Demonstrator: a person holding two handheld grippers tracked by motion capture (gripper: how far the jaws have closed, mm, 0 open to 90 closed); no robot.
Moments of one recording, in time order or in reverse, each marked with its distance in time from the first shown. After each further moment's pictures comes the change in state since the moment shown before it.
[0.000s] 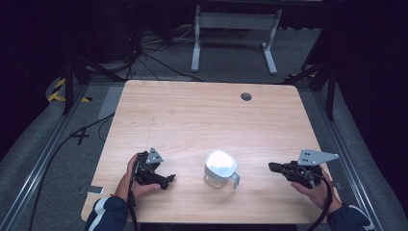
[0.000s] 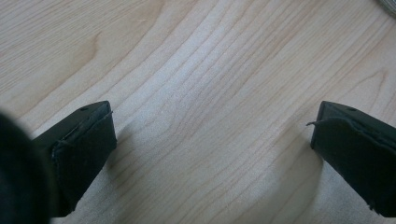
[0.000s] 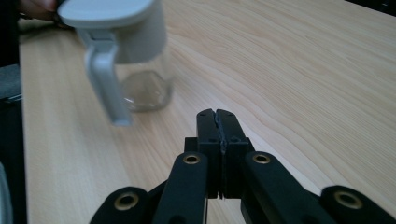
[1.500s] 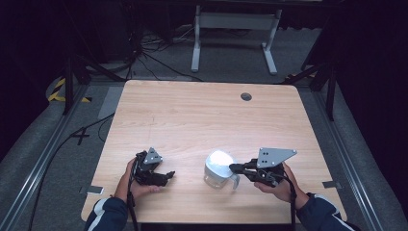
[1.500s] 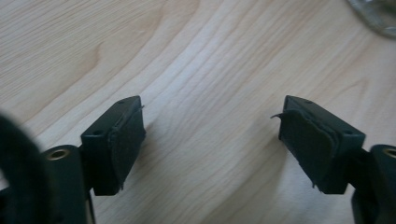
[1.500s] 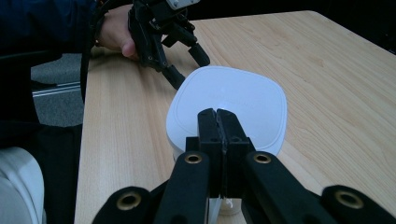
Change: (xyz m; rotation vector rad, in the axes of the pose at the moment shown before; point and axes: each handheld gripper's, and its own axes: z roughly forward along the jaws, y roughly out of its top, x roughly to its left) left arm -0.004 0.004 -0.008 -0.048 -0.006 0.015; right arm 0.055 0.068 0.064 -0.040 0.162 -0.168
